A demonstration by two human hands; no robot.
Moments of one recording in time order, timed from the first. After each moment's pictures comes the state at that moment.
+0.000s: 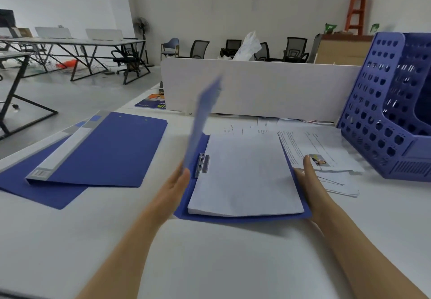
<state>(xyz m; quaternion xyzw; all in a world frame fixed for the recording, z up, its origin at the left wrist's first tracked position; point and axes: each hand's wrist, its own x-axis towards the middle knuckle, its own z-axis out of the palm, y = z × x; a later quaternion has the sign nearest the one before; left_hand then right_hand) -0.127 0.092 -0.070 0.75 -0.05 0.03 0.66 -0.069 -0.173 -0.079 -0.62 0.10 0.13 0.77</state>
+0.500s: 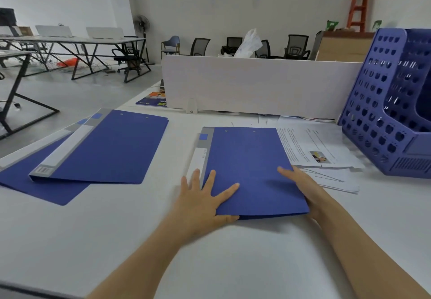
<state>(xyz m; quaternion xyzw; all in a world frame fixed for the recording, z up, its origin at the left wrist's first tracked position) -0.120 0.061 -0.097 0.99 -0.14 -0.04 -0.06 -0.077 -0.169 -0.077 -0.66 0.06 0.14 0.74</state>
